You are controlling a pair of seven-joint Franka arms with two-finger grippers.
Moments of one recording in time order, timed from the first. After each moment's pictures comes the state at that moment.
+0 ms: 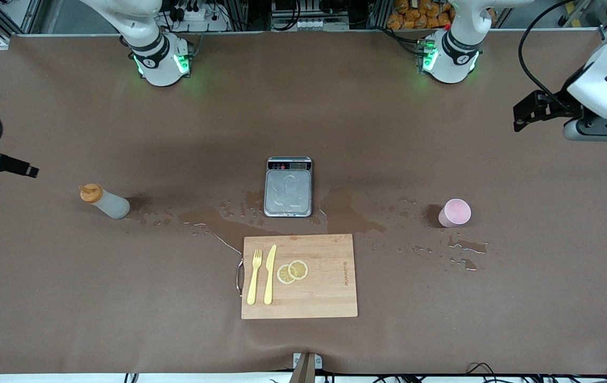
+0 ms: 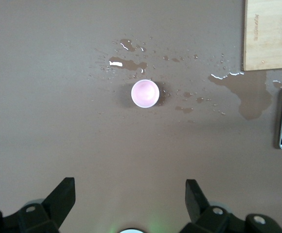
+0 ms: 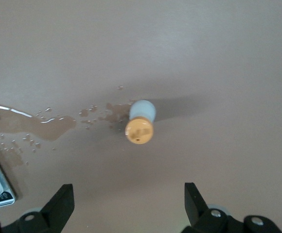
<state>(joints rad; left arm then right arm) -0.04 0.01 -0.11 -1.53 0.01 1.49 -0.10 -0.31 0.18 0.10 -1.53 0.05 1.54 0.09</state>
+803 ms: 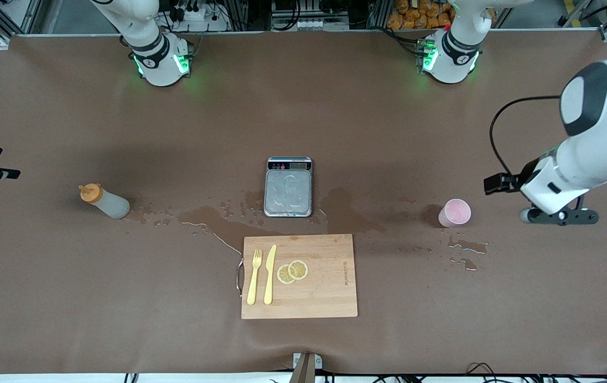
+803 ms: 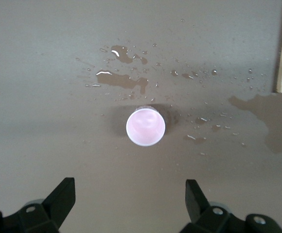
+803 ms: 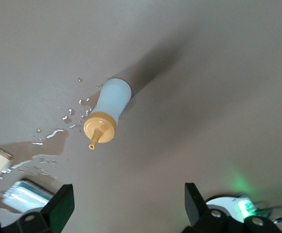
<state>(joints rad) -0.03 0.27 -0.11 -1.62 0.01 1.78 -0.10 -0.55 0.32 0.10 -1.53 0.23 1.45 0.37</state>
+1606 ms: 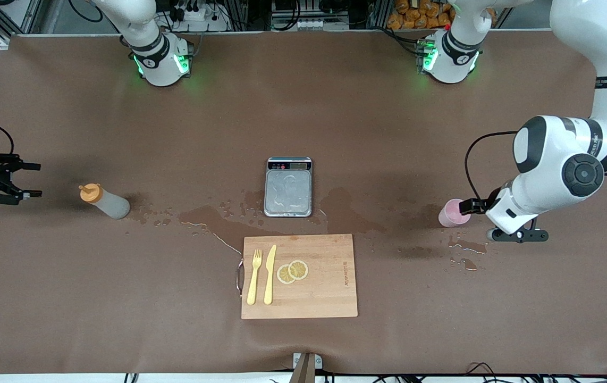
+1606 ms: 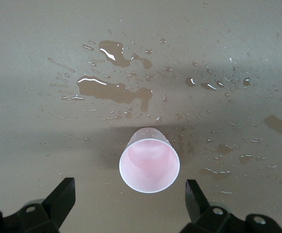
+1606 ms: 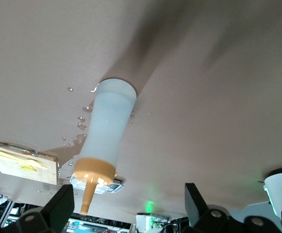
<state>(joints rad) -0.01 0.35 -0.11 -1.83 0.01 2.09 -0.10 -0.68 0.60 0.10 -1.53 0.47 1.45 0.44</state>
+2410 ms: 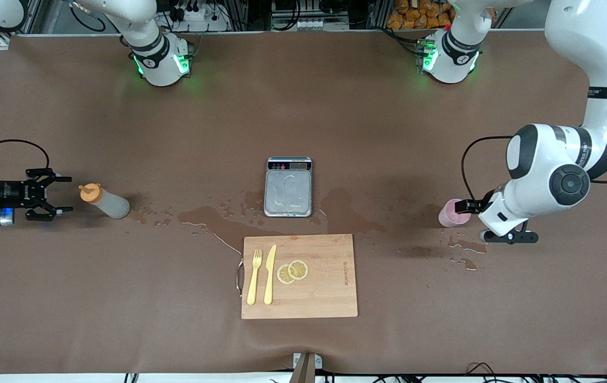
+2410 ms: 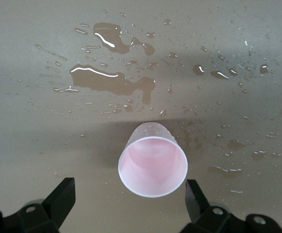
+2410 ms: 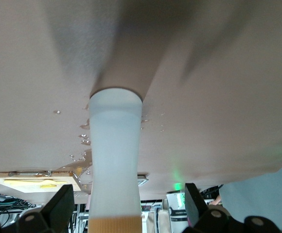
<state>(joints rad) -0.01 0.40 -0.12 -1.83 0.03 2.10 -0.09 -0.66 0.77 0.12 -1.50 0.55 1.48 0.66</state>
